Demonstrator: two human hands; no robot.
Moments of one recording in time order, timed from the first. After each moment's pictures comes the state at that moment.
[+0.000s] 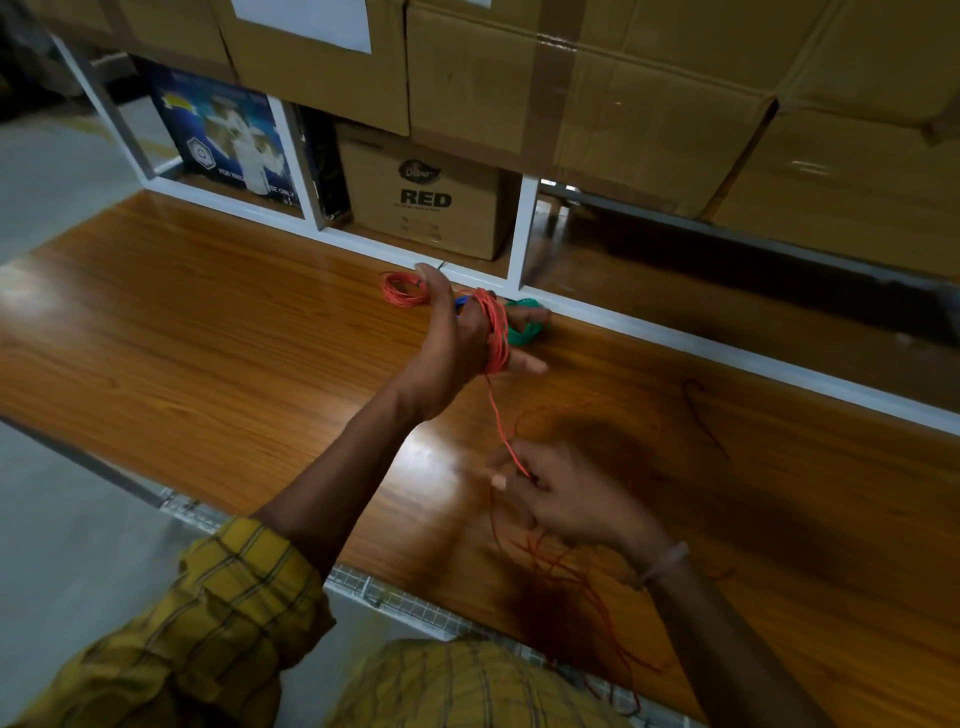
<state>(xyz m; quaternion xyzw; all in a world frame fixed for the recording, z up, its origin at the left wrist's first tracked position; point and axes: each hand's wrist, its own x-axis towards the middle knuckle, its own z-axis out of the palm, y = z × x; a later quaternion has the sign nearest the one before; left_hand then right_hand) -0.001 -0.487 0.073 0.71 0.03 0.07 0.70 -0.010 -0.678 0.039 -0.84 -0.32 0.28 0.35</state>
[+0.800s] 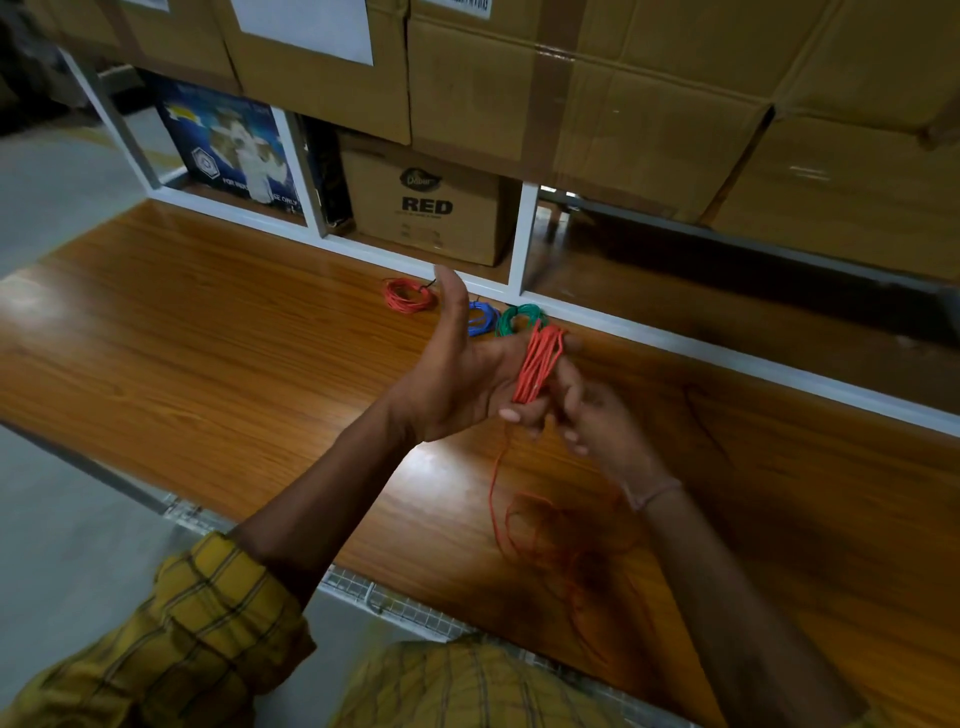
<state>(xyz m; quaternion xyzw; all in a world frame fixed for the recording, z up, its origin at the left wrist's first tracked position) -0.008 -0.493 0.093 0.52 -0.19 -0.22 0.80 0.060 -0.677 0.015 -0.74 -0.11 0.23 0.62</state>
